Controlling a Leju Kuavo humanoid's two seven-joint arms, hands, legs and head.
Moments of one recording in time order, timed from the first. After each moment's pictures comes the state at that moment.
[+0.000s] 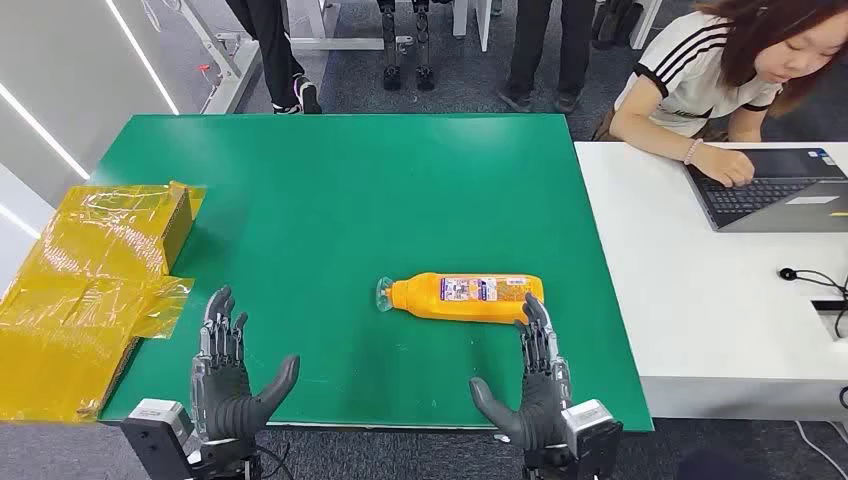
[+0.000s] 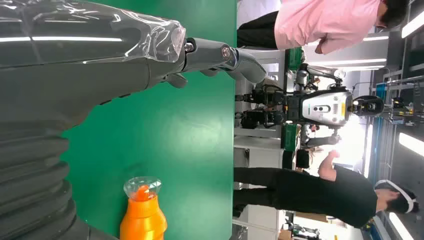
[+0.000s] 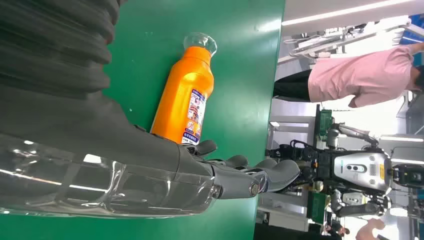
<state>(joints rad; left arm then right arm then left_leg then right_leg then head) 0.20 -0.11 -0.35 -1.68 -0.04 0.43 -0.65 0.15 0.07 0.47 -1.60 -0.07 -0.25 -0.59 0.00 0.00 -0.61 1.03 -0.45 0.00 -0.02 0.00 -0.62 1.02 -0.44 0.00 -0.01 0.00</state>
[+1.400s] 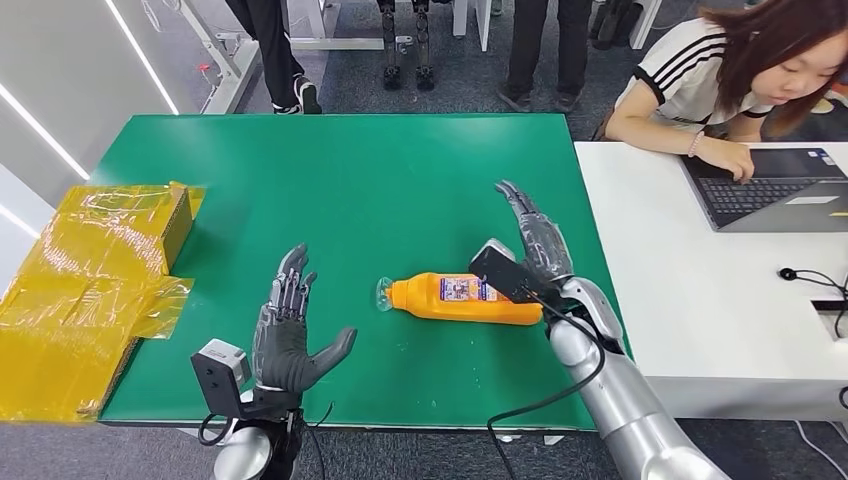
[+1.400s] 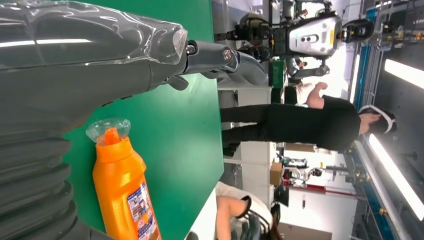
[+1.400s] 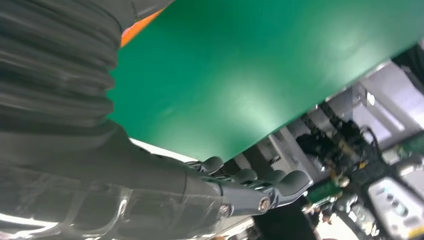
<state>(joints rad) -0.04 -0.15 -0.41 -1.46 -0.02 0.24 -0.67 -0.54 -0.02 0.43 -1.06 0.63 -0.17 -0.22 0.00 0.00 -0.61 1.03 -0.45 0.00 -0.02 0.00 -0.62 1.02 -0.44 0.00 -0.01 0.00</state>
